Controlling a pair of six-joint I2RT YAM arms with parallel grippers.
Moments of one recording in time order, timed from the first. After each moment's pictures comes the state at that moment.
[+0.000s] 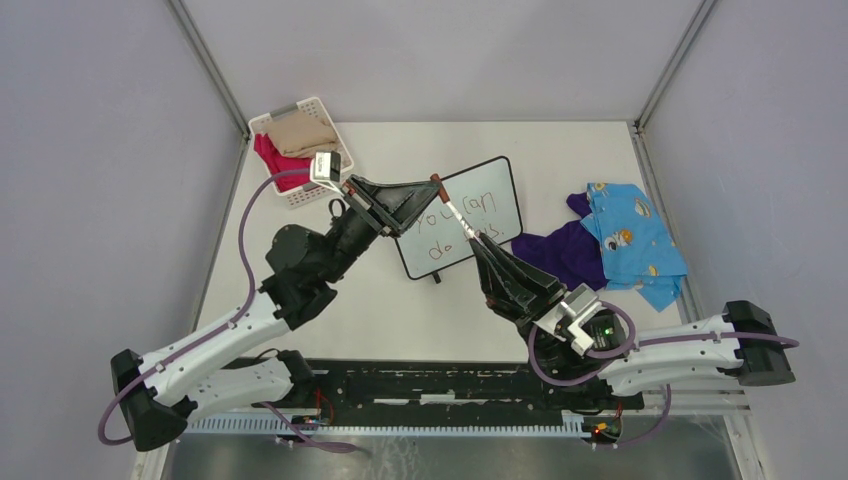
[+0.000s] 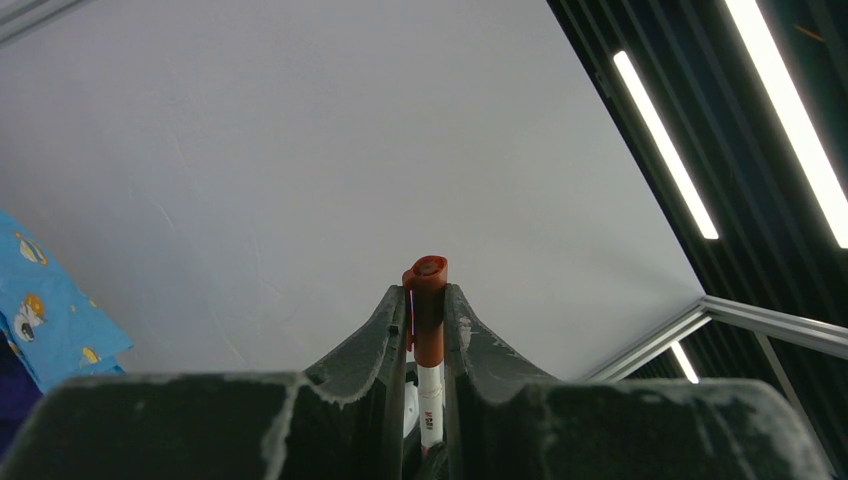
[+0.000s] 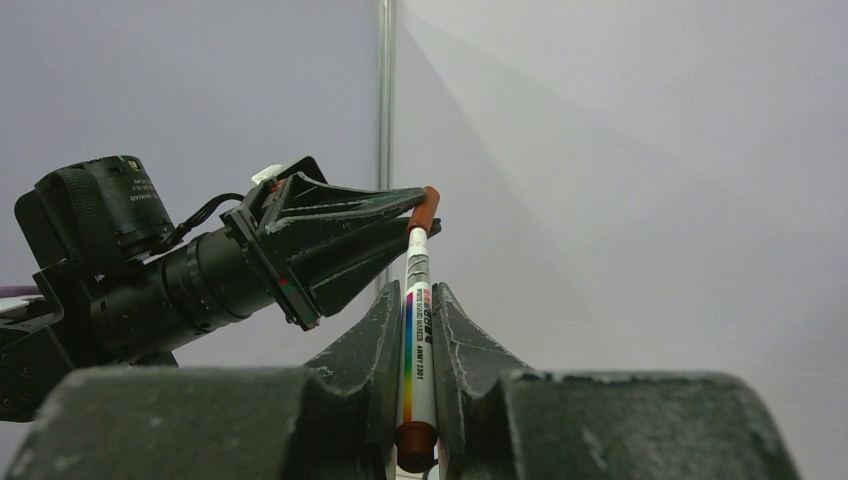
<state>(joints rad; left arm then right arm) -0.90 0.94 0.88 0.56 -0.04 -1.22 1.58 0.98 0.57 1.41 0.59 -0.74</state>
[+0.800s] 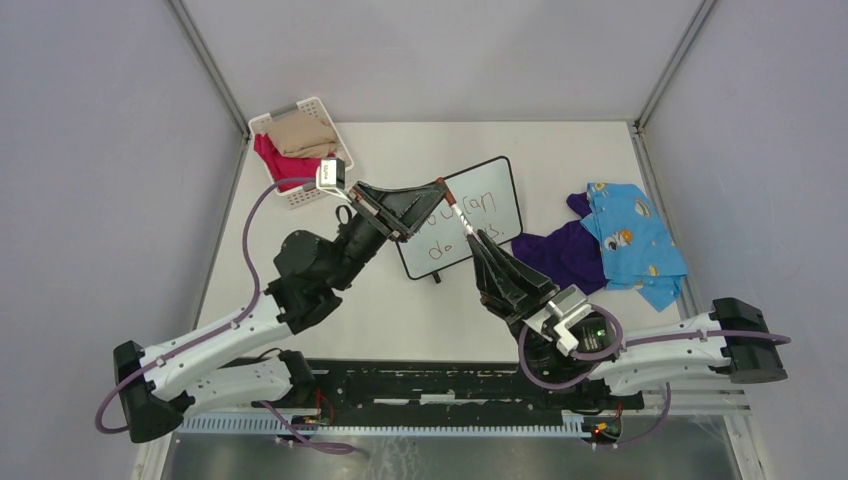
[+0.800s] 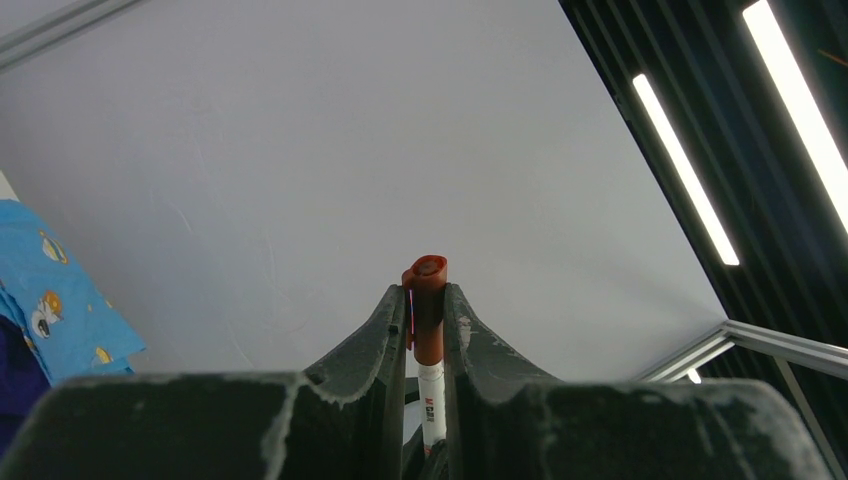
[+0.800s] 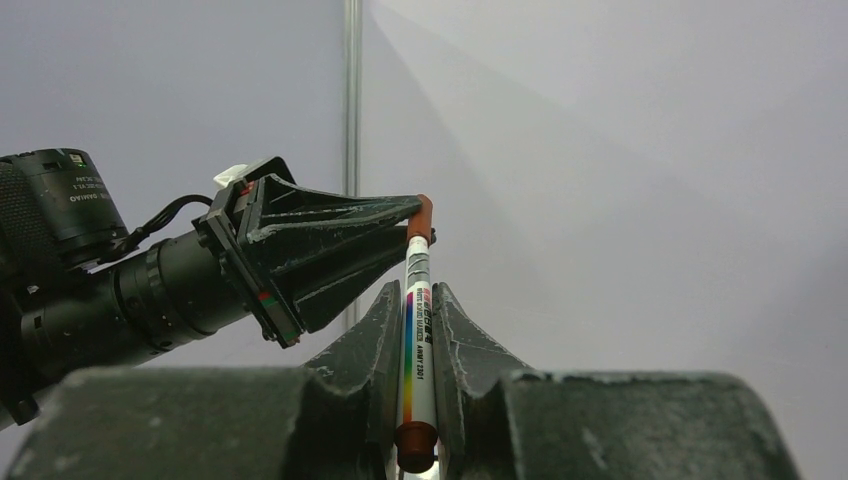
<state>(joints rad) -0.99 0.95 0.87 0.55 -0.16 -1.18 1.58 1.05 0.59 1.51 0.64 -0.83</state>
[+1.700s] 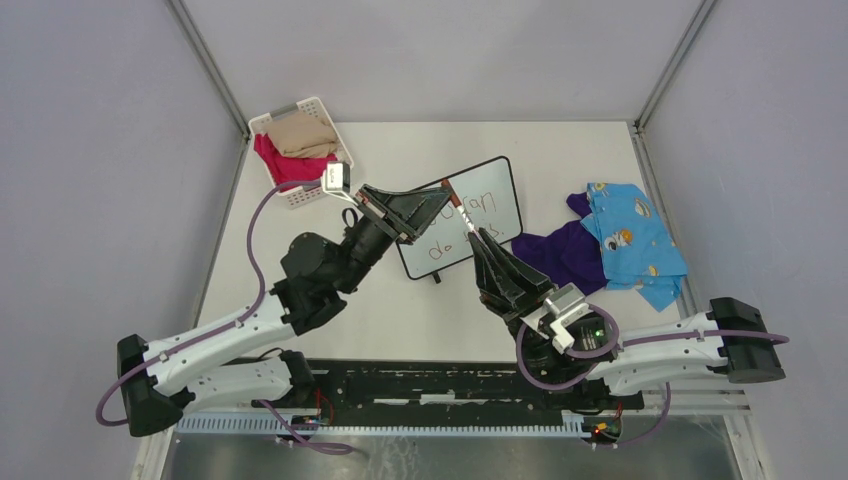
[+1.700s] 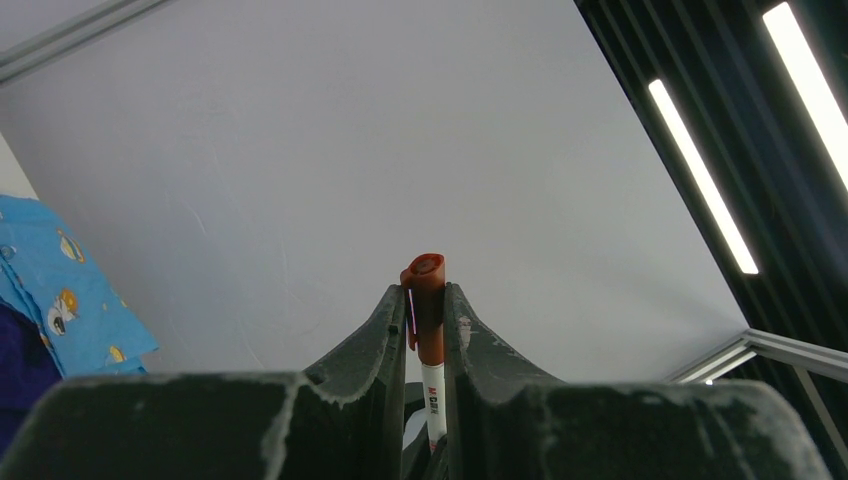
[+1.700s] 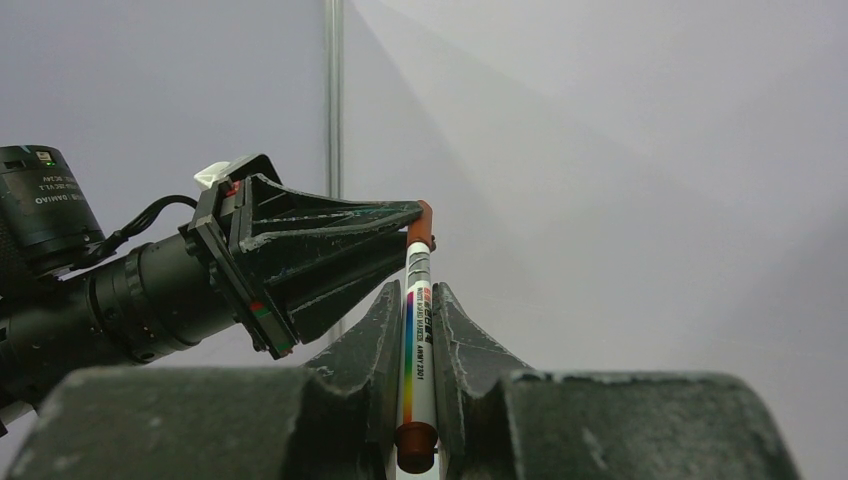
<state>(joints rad) -1.04 0.97 0.87 0.55 -0.22 -1.15 1.58 1.07 0.61 1.53 0.68 -0.86</state>
